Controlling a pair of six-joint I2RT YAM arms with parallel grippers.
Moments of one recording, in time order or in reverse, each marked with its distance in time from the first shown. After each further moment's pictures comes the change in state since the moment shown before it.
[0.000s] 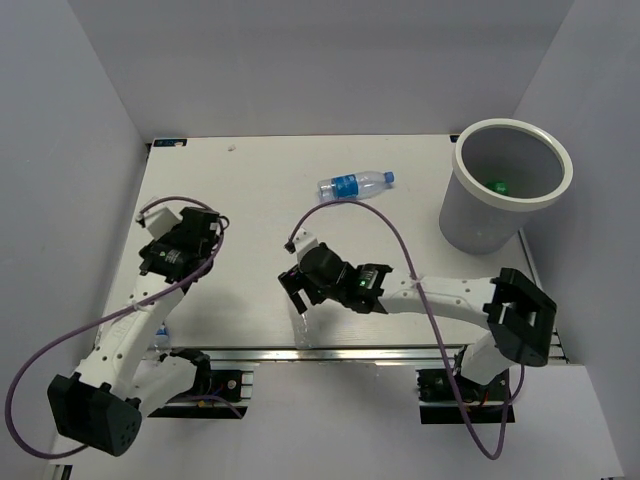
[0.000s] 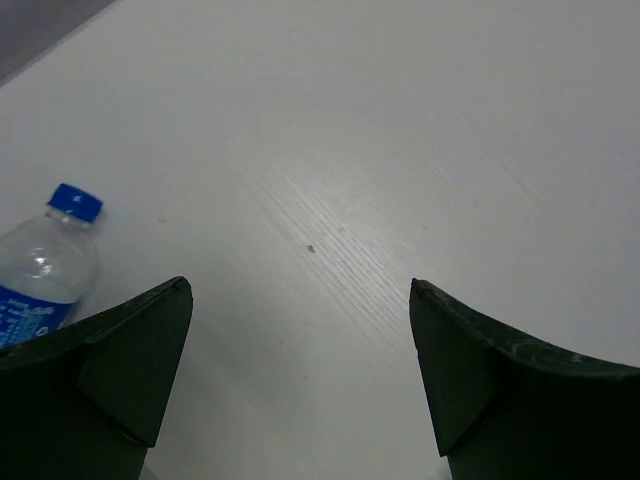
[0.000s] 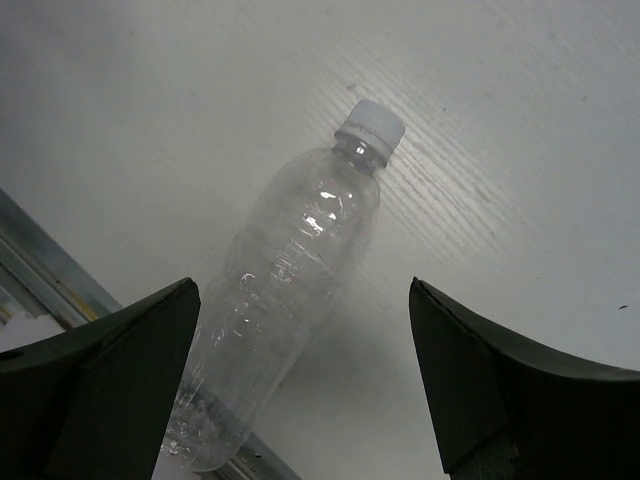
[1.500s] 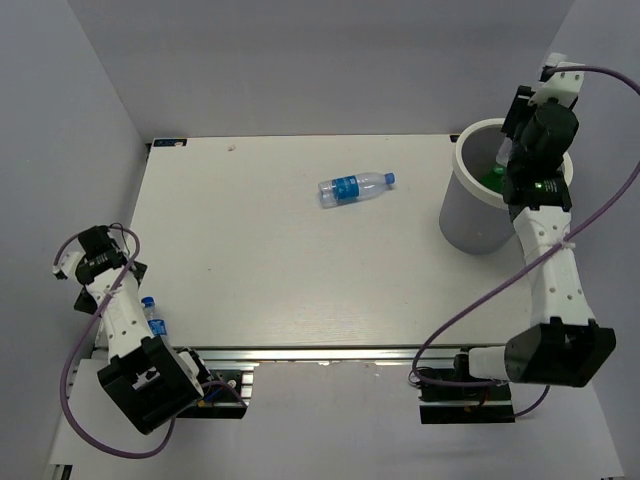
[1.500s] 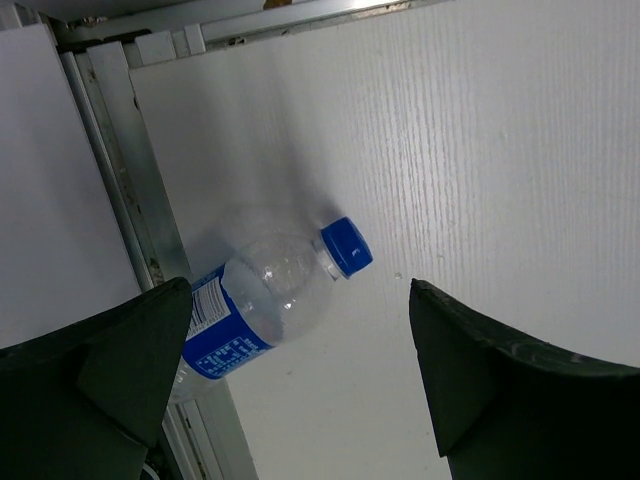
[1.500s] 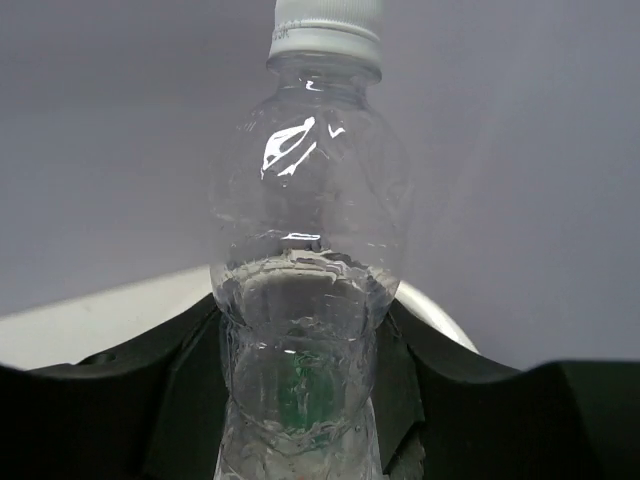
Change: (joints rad) left arm 0.958 0.093 -0.066 -0.034 0.412 0.266; right arm -1.175 -0.224 0.394 0.189 0.098 -0.382
